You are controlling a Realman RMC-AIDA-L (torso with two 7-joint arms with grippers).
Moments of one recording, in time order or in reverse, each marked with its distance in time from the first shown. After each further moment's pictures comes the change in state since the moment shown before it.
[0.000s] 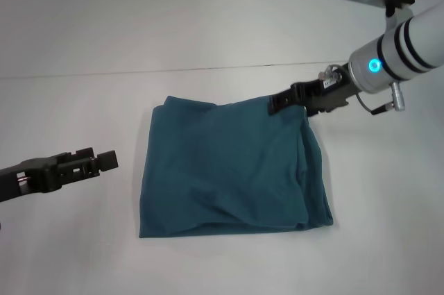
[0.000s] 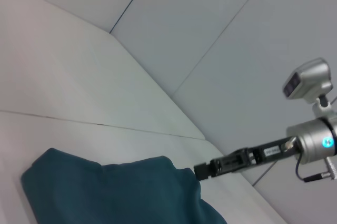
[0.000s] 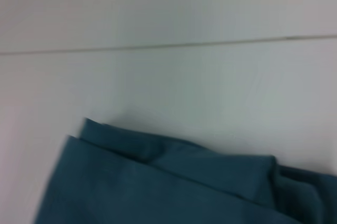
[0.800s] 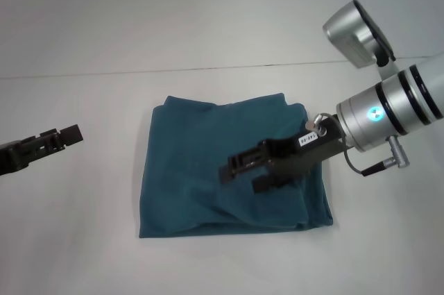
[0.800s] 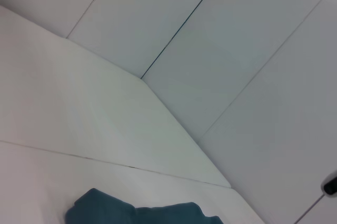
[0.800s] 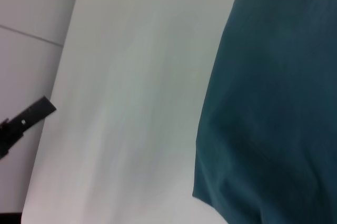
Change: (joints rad) left arm 0.007 0.002 -0.138 -0.003 -0.008 -0.012 -0.009; right arm -0.101 0.023 -0.013 0.001 0.335 -0.386 -0.112
